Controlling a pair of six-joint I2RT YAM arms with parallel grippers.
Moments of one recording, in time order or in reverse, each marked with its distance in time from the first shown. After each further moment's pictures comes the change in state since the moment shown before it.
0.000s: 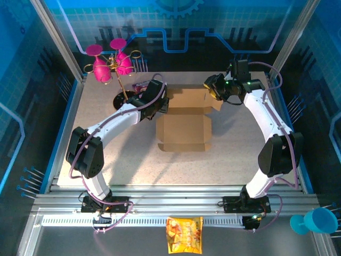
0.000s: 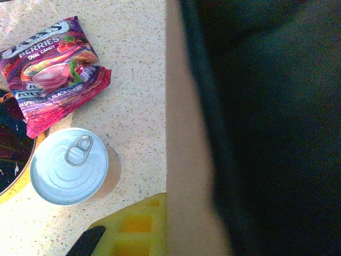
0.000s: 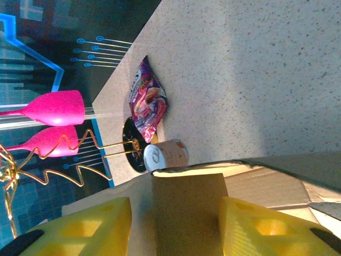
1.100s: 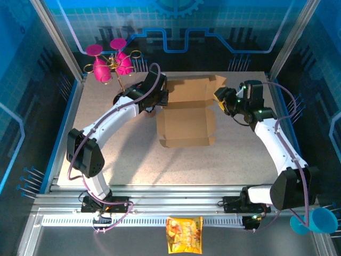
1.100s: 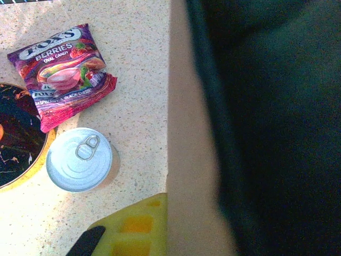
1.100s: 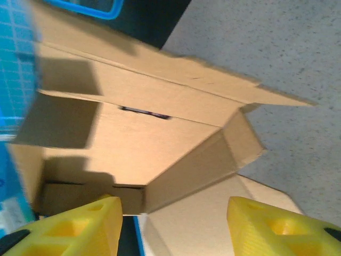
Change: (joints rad) left arm 0.000 0.013 0.214 -0.234 0.008 -0.083; right arm -0.056 -0.381 -0.514 0.311 0.012 0.070
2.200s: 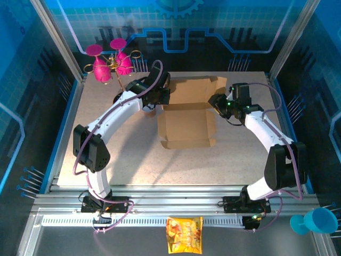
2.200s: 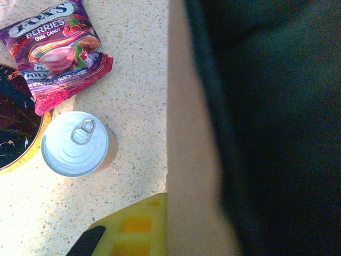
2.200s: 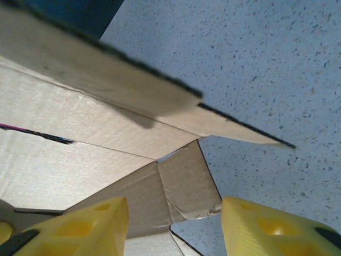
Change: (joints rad) left arm 0.000 0.086 0.146 -0.157 0.026 -0.025; right arm 0.027 0.209 0.023 0.031 0.056 -0.180
